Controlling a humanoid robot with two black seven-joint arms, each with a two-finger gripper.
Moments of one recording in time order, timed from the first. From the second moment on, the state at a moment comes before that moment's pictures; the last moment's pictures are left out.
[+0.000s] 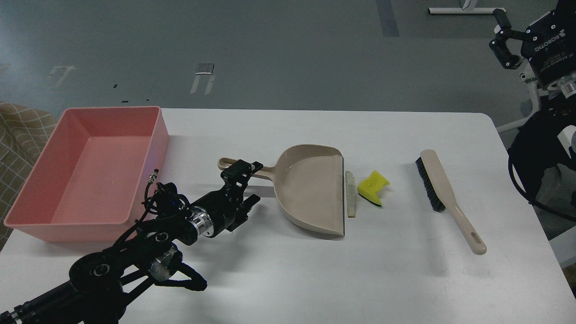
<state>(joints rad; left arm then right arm) -0.32 0.36 -0.67 -1.32 0.69 0.06 -0.08 0.74 -0.42 1.27 0.84 -0.43 0.49 0.19</state>
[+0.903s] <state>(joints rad) -0.40 0.36 -0.67 -1.21 0.69 0.05 -0.11 0.74 -0.42 1.27 0.83 -0.43 0.49 0.19</state>
